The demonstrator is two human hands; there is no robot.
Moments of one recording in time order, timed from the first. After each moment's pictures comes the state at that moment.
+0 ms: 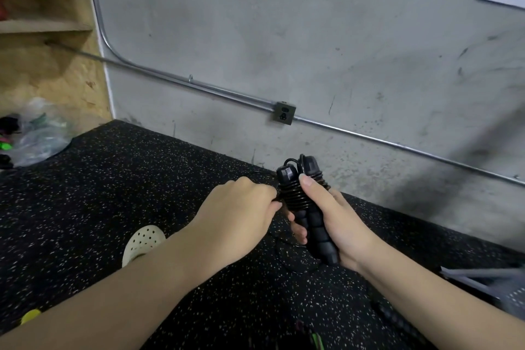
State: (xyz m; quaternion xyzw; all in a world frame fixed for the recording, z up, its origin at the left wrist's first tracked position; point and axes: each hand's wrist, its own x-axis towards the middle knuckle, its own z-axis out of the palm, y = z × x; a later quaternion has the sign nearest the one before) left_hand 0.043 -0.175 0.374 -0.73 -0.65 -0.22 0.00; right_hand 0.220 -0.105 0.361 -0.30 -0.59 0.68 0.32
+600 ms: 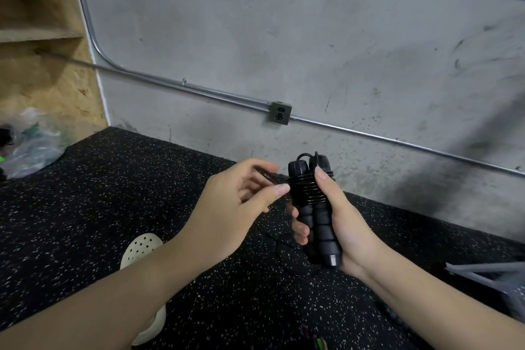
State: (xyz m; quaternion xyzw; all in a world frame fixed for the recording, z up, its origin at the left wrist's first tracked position) left_hand 0.041 -0.170 0.365 -0.59 -0.50 -0.57 -0.27; right_hand 0.225 -0.099 0.354 -0.29 -0.51 0.74 0.34
